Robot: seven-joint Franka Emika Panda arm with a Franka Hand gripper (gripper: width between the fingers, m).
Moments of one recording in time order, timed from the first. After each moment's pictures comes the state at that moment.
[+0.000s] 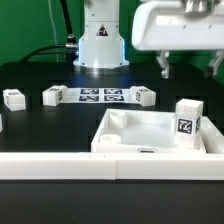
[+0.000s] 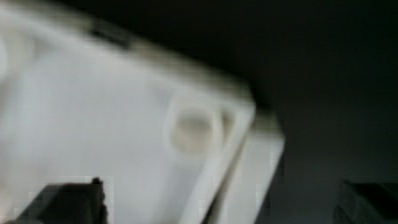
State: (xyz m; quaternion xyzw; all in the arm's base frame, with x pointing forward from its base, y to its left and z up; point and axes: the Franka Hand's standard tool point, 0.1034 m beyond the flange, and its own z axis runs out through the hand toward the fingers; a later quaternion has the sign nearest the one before) arm 0.522 0.117 0.088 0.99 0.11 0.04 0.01
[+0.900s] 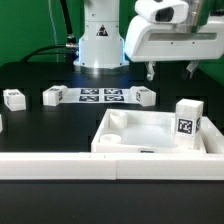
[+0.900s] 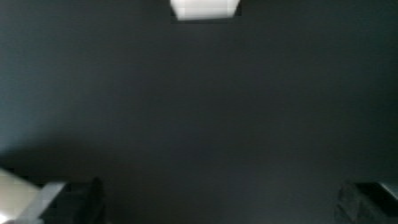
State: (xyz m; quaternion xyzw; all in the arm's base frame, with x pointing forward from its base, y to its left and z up) arm 0.462 0.112 0.075 0.98 0.14 -0.13 0.03
